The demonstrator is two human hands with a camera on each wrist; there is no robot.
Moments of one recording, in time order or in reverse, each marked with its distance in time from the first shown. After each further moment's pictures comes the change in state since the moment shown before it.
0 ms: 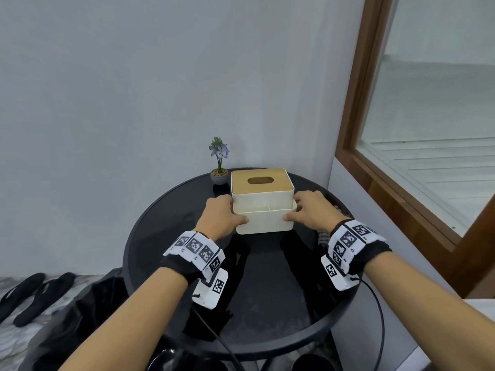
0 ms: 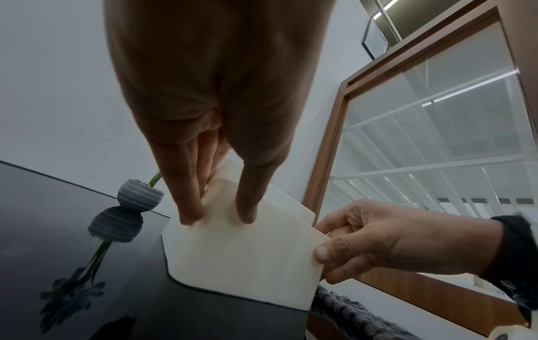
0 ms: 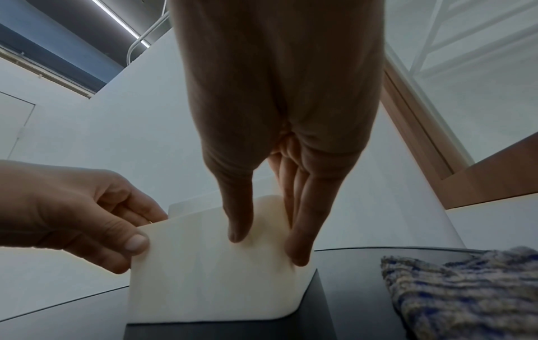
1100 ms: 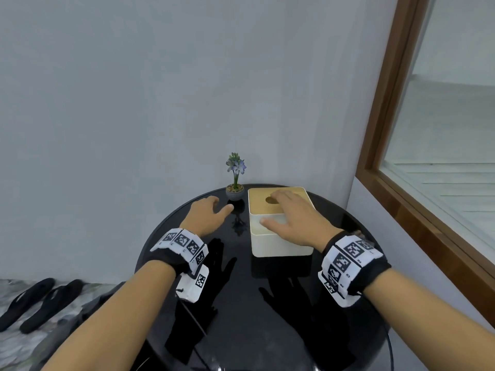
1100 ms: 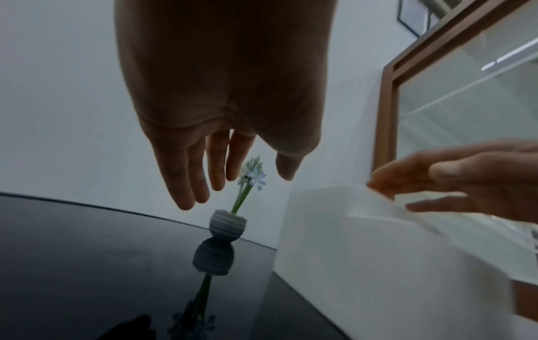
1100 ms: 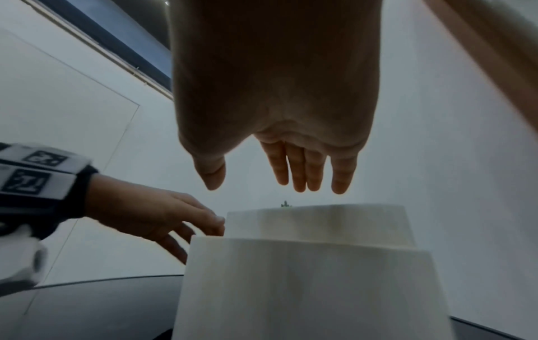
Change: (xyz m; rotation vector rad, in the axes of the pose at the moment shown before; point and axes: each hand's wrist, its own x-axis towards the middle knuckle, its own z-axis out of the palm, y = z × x) left_hand 0.046 -0.058 -0.049 0.066 0.068 -0.098; right_hand 0.018 -0.073 0.011 -0.187 0.082 -0.328
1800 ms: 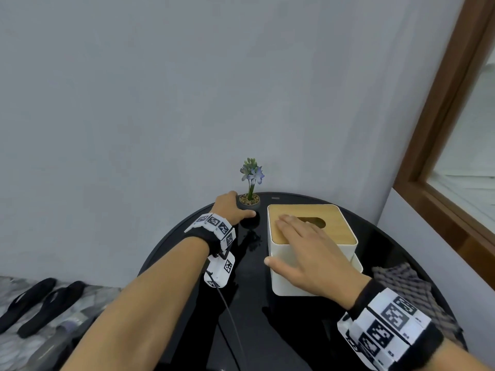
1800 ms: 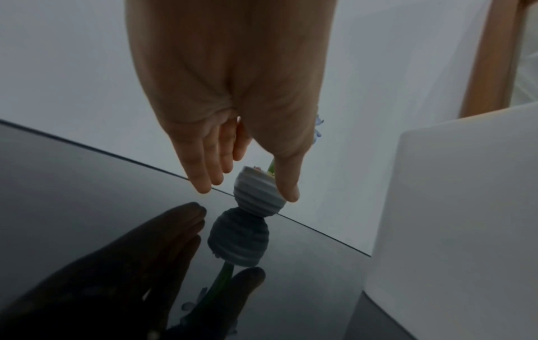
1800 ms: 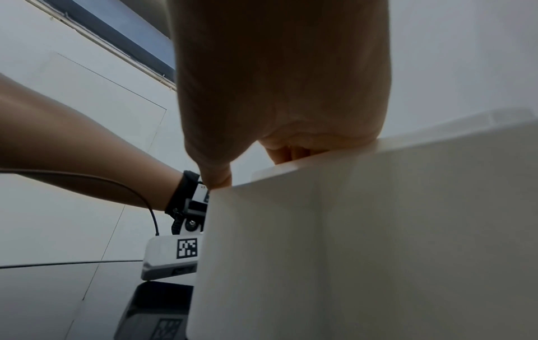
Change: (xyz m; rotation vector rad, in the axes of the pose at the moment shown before) left_hand 0.131 -0.013 0.034 0.039 -0.055 -0.027; right_hand 0.031 -0.005 0.040 -0.168 -0.032 -0.095
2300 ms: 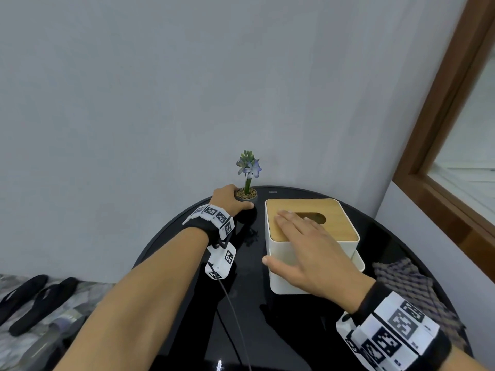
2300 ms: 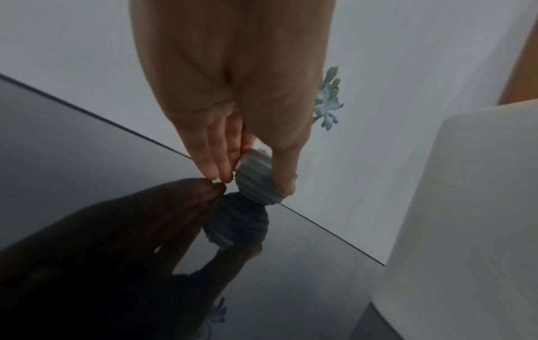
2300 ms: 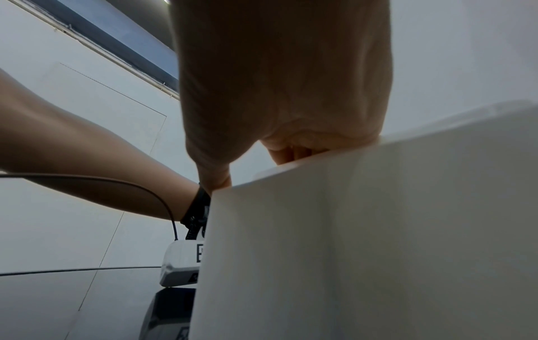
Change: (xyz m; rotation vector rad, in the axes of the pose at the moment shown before) left_hand 0.025 -0.005 0.013 -0.041 0.011 0.006; right_hand 0.001 -0.001 0.002 0.015 -0.016 0.015
